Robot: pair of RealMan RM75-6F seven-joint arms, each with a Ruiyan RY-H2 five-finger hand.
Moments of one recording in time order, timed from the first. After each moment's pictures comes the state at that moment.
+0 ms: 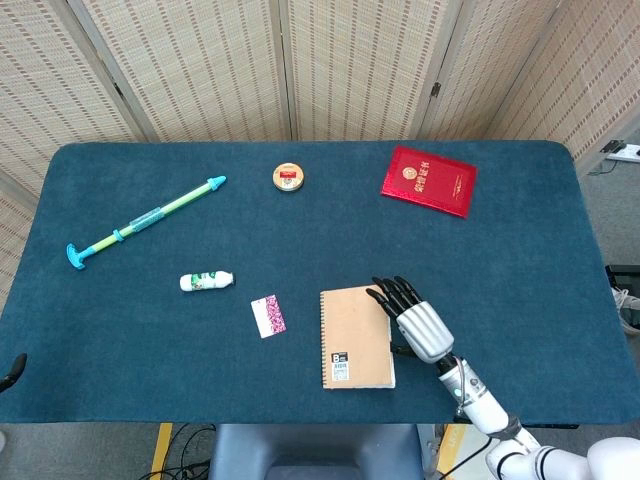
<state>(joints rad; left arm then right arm) 0.02 -1.07 -0.12 -1.68 1.39 1.65 0.00 0.47 -1.74 0.01 -1.06 -1.70 1.32 0.18</state>
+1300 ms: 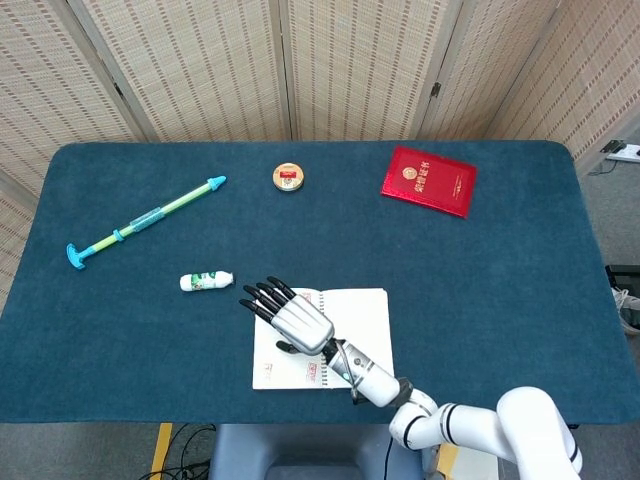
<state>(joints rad) 0.18 -0.99 -0.23 -1.64 1.27 1.77 -0.37 0.86 -1.98 0.19 -1.09 -1.62 1.01 -0.08</state>
